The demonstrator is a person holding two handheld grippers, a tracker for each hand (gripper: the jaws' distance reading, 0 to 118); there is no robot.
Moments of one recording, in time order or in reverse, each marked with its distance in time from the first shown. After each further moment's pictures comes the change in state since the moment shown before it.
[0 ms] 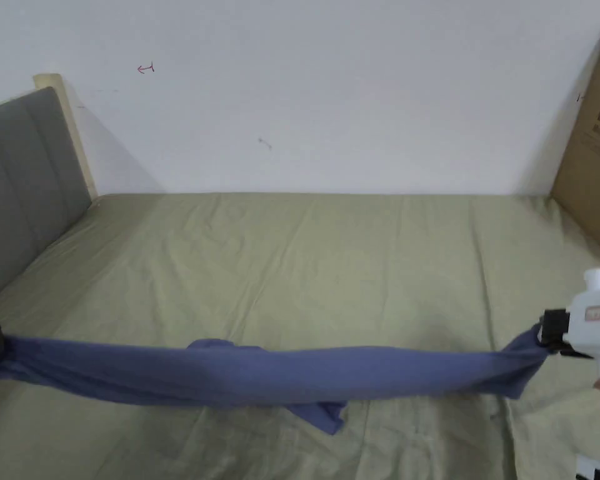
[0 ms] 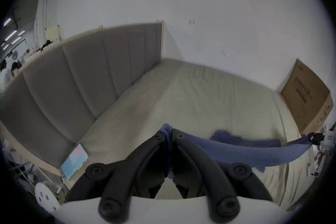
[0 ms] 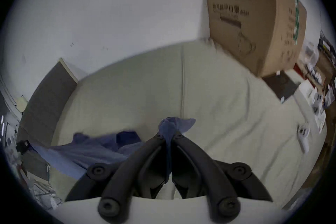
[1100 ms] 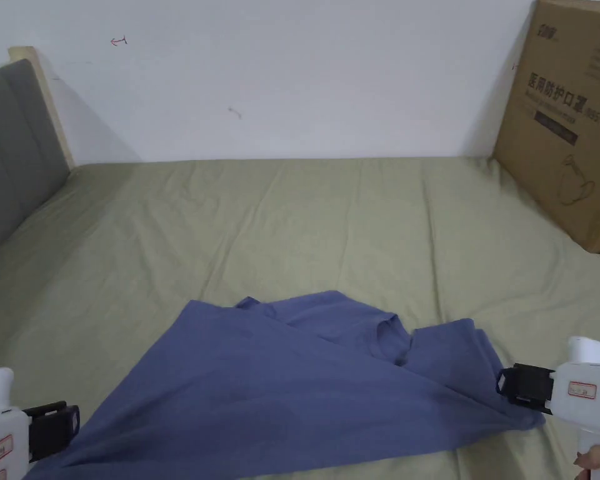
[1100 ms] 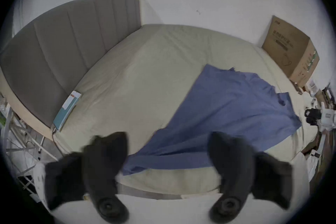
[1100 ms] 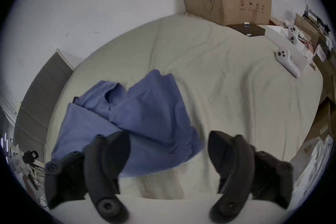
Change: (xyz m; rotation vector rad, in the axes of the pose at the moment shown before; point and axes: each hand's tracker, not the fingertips) left arm 0.012 -0.161 0.107 -0.090 -0.170 -0.142; right arm 0.066 -0.189 0.100 0.012 -0.016 -0.059
